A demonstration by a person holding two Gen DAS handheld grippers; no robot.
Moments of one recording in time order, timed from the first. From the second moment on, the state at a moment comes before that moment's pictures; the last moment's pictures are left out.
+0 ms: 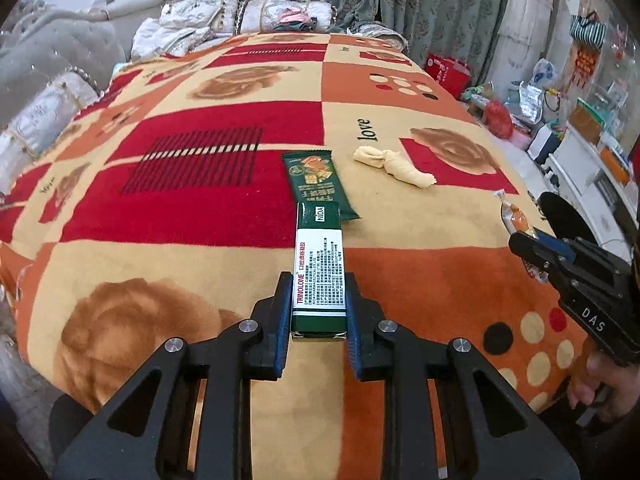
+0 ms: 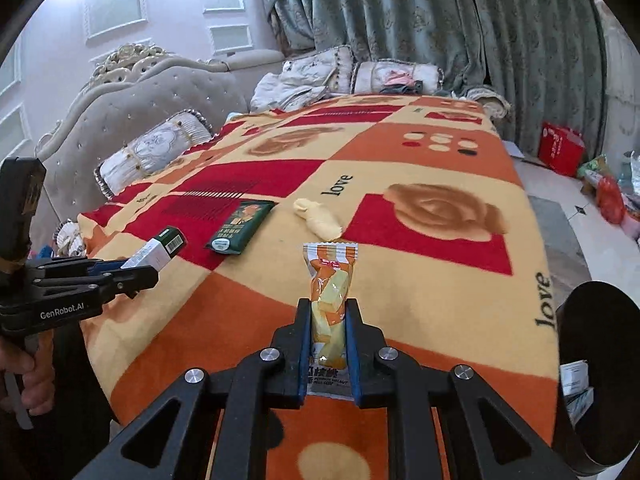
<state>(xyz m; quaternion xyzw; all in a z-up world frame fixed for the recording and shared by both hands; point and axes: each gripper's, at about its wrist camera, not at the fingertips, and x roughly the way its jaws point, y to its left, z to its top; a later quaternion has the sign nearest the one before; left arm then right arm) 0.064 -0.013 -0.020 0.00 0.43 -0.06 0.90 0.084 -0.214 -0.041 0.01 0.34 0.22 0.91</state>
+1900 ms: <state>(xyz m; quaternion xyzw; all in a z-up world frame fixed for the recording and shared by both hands) 0.085 -0.234 -0.016 0.14 0.38 -0.19 0.89 0.076 -0.433 -0.047 0.12 0.34 -0.06 0.93</state>
